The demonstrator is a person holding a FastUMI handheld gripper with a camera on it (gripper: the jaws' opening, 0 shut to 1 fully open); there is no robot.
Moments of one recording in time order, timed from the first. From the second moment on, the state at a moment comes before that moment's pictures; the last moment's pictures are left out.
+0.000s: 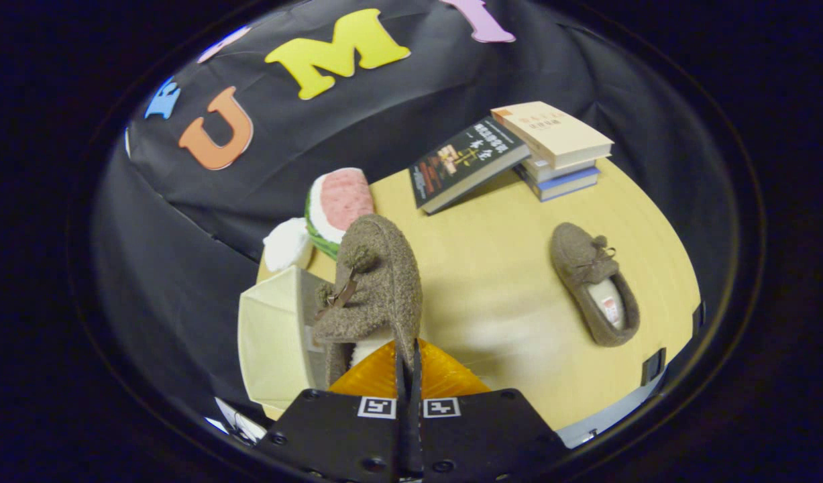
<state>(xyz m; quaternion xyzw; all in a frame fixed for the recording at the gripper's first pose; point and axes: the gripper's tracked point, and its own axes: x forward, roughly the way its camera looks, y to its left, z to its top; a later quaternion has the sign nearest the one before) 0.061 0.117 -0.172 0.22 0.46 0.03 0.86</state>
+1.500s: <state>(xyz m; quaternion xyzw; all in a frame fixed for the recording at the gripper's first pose) 0.092 0.378 -0.323 0.13 0.56 0.00 0.82</state>
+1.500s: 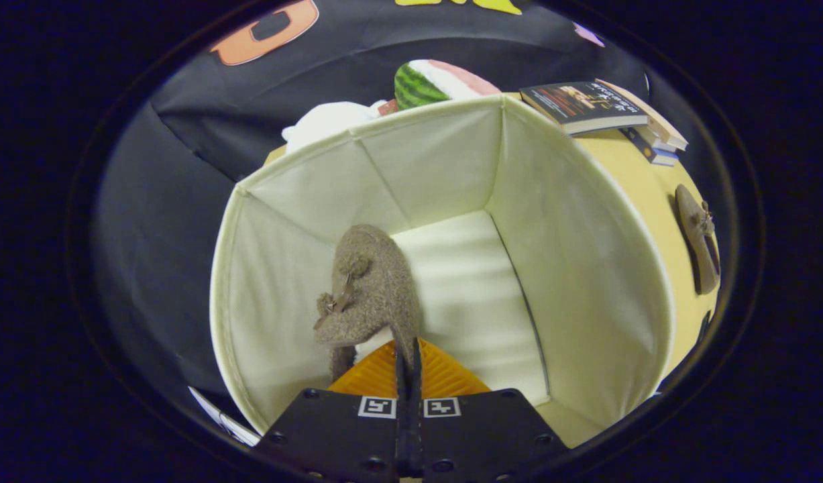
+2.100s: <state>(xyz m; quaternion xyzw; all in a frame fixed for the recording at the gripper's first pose) 0.092 0.355 -0.248 0.11 0.49 0.07 0.86</state>
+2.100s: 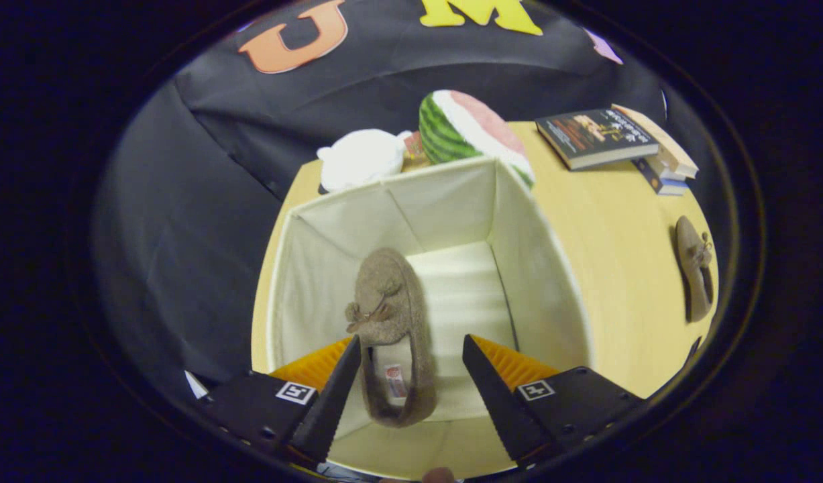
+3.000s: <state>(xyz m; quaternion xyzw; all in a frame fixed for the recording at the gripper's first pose) 0.069 -0.037 -0.098 0.07 0.28 0.01 0.96</state>
